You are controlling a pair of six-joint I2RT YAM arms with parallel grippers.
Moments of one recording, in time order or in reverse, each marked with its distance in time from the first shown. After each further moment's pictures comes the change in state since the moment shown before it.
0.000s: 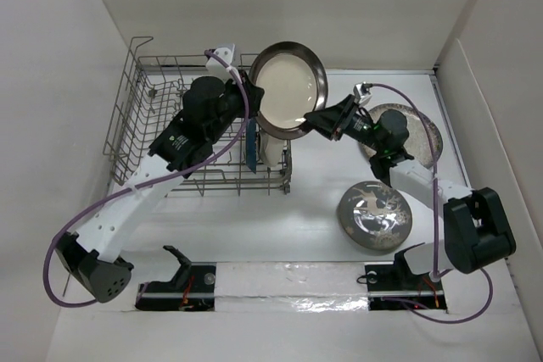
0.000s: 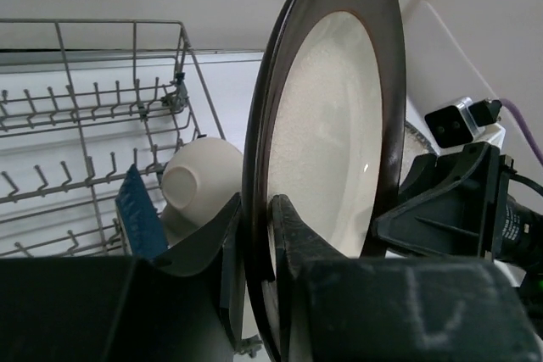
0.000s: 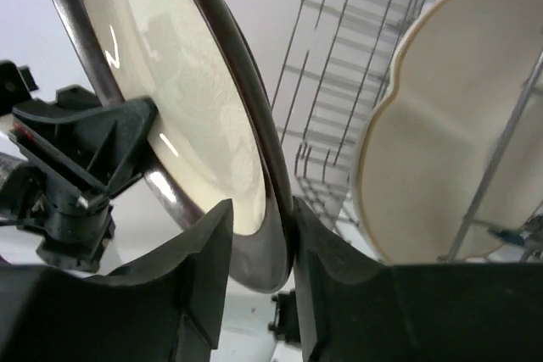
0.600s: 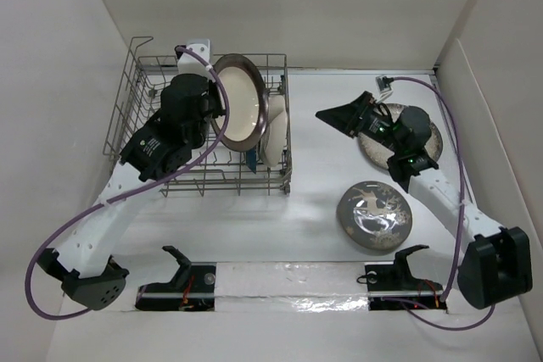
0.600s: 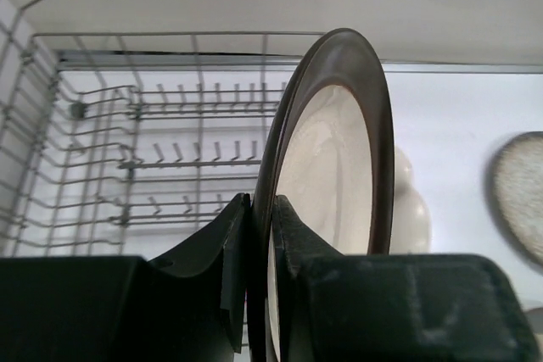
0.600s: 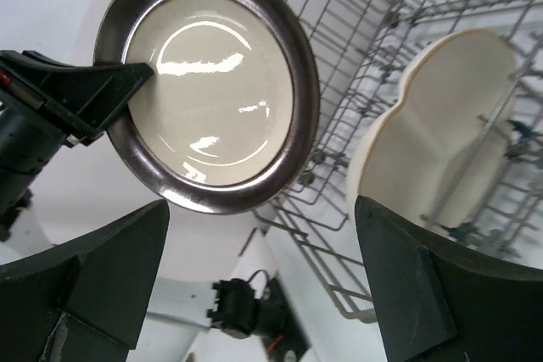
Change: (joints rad) left arm -0.011 -0.056 0.172 -0.317 -0.356 0.172; right arm -0.026 -0.177 0.043 -0.261 -0.018 -0.296
